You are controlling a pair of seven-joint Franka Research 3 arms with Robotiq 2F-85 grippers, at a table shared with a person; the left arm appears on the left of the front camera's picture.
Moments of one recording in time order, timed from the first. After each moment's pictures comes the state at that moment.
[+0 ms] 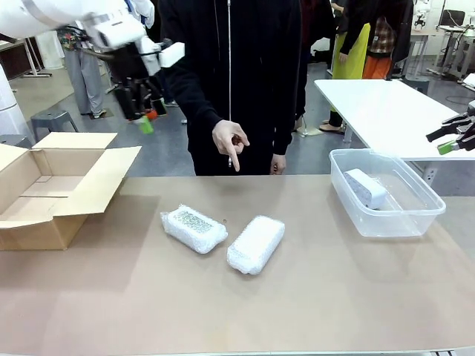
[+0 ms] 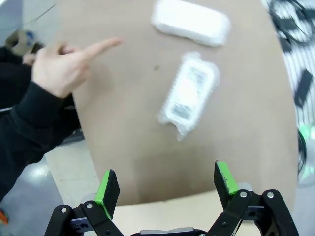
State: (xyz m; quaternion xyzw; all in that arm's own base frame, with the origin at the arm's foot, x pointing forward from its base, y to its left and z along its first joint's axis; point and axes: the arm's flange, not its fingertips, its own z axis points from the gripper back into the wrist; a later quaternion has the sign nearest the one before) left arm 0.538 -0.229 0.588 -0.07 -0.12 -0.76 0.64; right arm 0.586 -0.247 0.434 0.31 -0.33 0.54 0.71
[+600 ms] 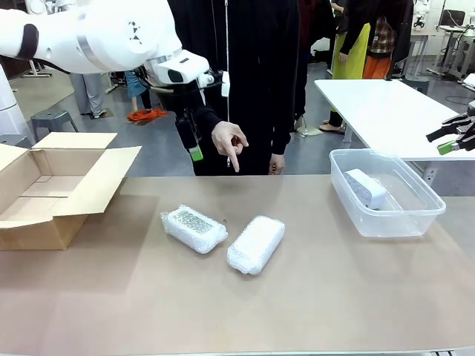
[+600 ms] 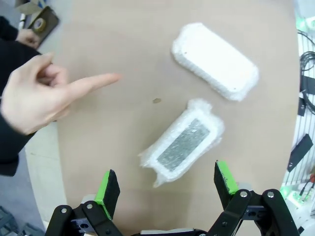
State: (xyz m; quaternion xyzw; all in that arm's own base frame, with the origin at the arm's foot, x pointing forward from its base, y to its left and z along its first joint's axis) left arm 0.508 -0.322 0.527 -0.06 -0.10 -0.66 0.74; right arm 0.586 -0.247 0.434 0.31 -0.33 0.54 0.71
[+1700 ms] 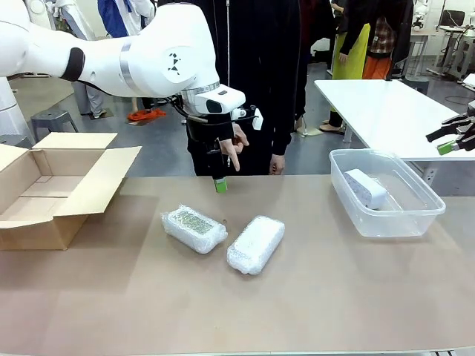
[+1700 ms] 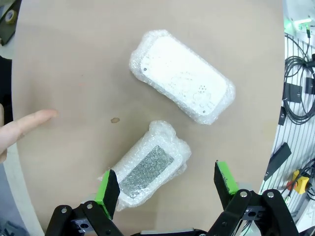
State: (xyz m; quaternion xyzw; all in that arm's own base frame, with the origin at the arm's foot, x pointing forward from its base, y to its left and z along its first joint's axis) left arm 0.483 -0.380 0.483 -0.08 -0.04 -0.65 0.76; right arm 0.586 -0.247 0.434 0.31 -0.33 0.54 0.71
